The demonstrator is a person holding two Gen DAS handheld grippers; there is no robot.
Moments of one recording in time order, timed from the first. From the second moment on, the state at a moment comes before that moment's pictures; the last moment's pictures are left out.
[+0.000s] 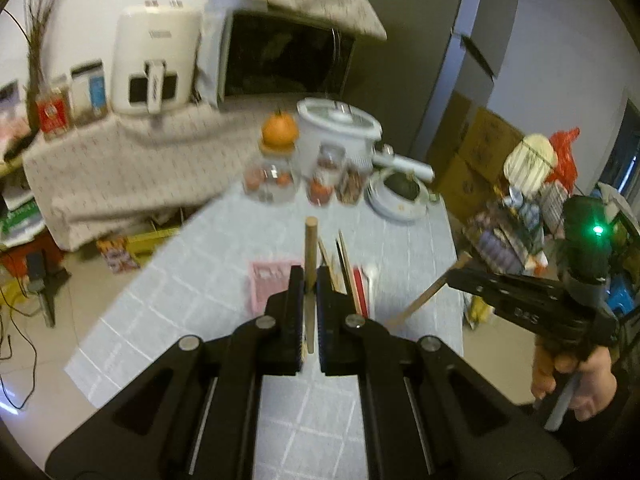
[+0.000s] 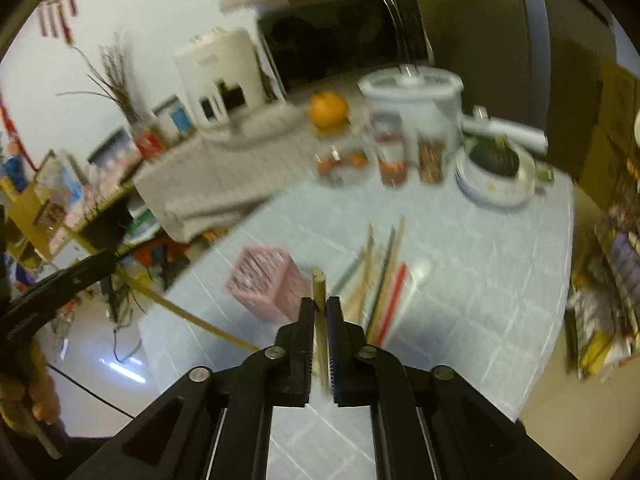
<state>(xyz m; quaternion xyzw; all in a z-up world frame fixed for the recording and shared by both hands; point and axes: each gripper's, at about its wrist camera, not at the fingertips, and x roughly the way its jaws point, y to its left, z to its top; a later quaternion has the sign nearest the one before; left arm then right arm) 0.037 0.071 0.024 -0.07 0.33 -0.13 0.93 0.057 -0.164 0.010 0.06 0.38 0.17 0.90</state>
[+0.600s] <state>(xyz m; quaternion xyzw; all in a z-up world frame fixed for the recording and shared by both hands) 0.074 0.083 0.027 -0.09 0.29 -0.08 0.95 0.074 -0.125 0.079 0.07 0.28 0.21 0.93</state>
